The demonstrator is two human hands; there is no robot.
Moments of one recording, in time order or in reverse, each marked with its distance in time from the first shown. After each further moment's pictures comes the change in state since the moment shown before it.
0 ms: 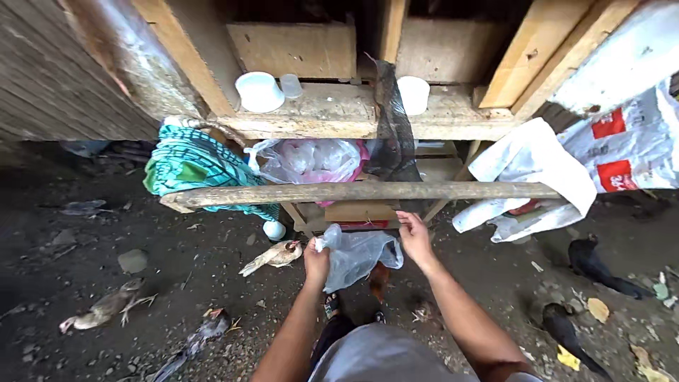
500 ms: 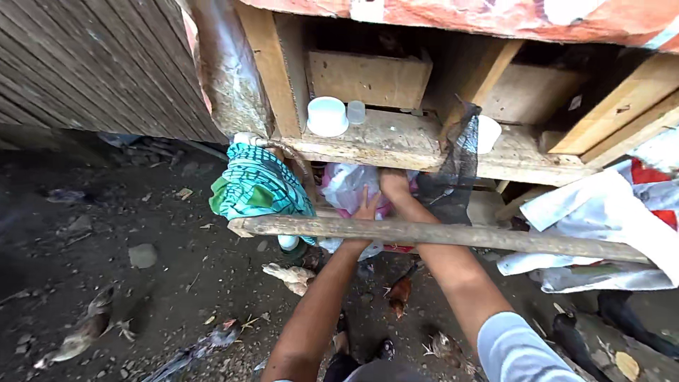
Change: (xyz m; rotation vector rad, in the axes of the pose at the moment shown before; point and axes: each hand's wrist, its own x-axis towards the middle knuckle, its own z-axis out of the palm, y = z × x) left_hand 0.143 0.096 0.026 0.819 -0.342 0.441; right_hand 0.233 -0.142 0.140 -0.882 -0.111 -0.156
